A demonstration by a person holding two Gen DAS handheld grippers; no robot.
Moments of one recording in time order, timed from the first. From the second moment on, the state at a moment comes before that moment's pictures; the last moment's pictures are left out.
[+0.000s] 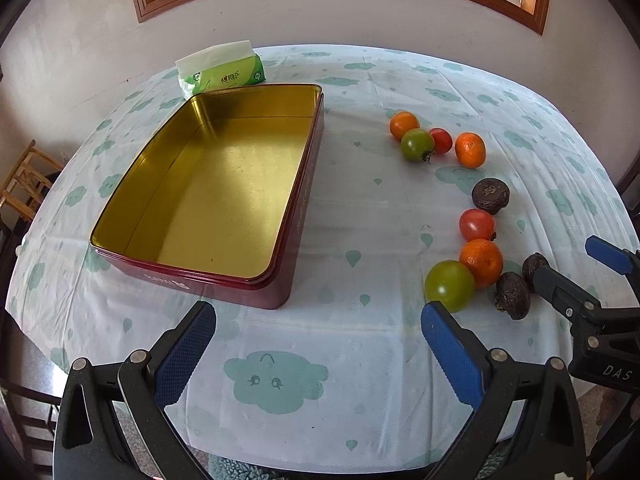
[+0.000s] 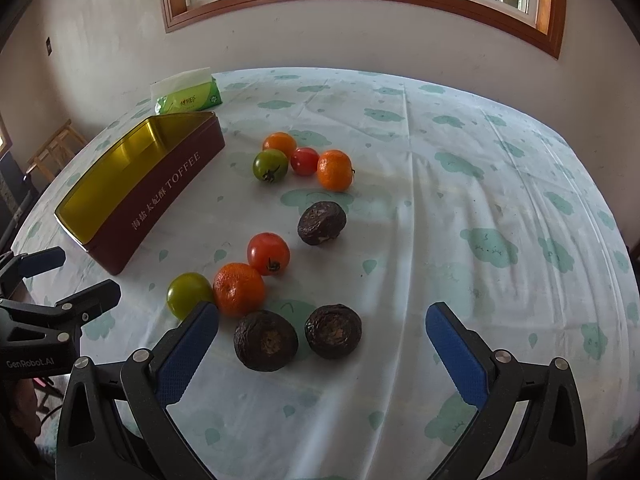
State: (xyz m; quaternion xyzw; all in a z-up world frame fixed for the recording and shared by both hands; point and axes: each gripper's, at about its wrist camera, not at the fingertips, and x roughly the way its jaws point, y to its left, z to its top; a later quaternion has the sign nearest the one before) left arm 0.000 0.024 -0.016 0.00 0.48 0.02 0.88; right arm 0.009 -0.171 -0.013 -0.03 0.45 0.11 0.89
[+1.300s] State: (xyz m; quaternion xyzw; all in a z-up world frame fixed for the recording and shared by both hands) left arm 0.001 0.016 -0.020 0.00 0.49 0.00 0.87; right arm 0.009 -0.186 -0.022 -0.03 0.46 0.11 0.88
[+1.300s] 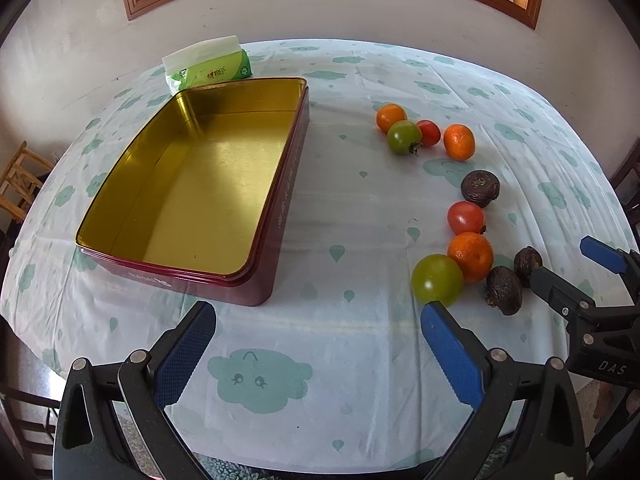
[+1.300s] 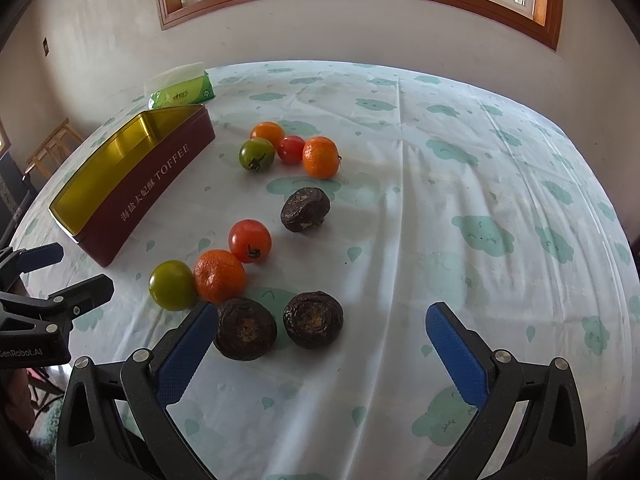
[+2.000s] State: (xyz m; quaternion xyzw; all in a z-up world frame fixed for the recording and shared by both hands) left arm 0.007 -0.030 -0.033 0.04 0.50 -0.11 0.86; right arm 0.002 -0.215 -0.036 -0.02 0.48 0.08 0.88
